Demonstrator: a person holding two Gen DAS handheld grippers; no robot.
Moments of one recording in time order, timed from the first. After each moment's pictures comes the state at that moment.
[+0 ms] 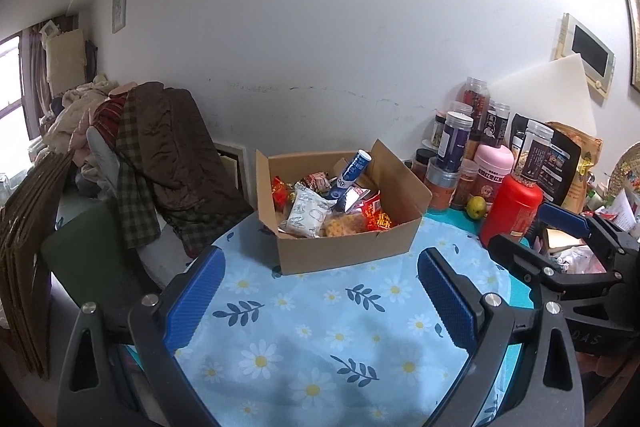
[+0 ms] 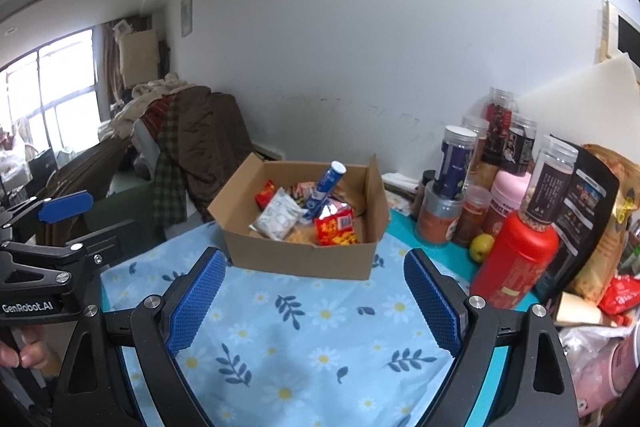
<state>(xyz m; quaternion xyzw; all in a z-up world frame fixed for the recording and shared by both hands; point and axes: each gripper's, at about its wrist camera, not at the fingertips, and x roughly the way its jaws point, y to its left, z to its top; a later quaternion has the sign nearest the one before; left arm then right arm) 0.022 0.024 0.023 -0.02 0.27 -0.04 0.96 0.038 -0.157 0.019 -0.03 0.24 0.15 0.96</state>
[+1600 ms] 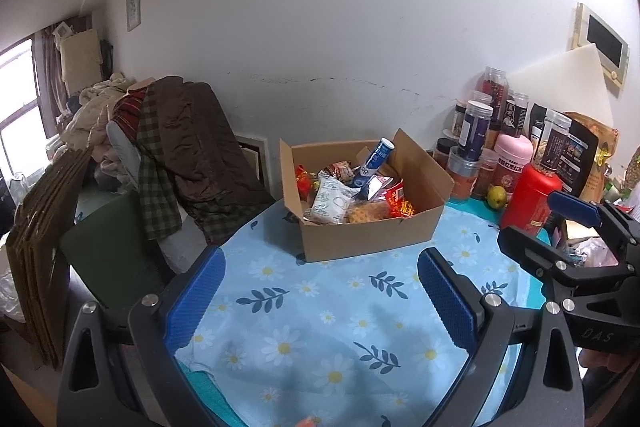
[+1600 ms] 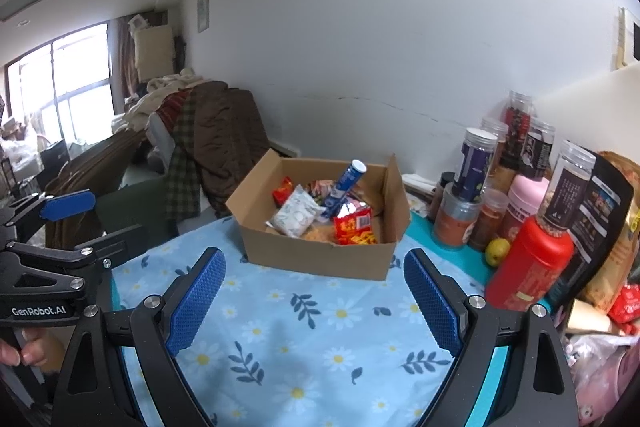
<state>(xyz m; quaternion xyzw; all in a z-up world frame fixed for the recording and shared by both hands) 0.014 0.031 0.018 -0.01 0.28 0.00 0.96 0.036 -0.149 0.014 -0.05 0.24 0.18 0.95</state>
